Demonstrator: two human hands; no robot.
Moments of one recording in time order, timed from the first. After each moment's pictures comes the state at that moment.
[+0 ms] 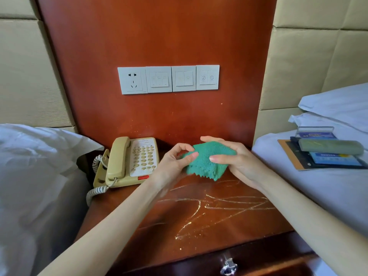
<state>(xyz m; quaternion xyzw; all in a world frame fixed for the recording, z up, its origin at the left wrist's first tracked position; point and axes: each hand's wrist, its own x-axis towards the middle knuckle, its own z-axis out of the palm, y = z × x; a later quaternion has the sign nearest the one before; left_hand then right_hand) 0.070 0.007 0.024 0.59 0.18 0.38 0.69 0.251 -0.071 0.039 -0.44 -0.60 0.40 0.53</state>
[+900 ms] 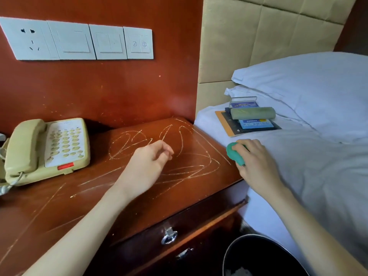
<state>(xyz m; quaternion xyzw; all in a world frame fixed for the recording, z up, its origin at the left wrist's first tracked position) 0.119 -0.052 -0.003 0.86 0.26 0.31 0.31 0.350 -0.209 -0.032 -0.77 -0.53 -0.27 0.20</state>
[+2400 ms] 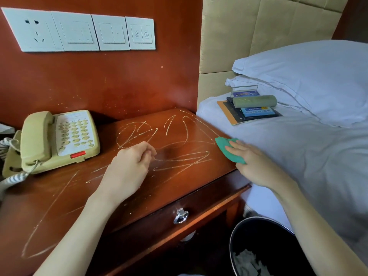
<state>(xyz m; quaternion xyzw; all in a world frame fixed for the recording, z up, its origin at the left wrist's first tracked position) 0.063 -0.051 -0.014 0.87 0.32 0.30 0.22 0.325 -0.213 -0.038 -0.82 -0.55 -0.05 0.18</state>
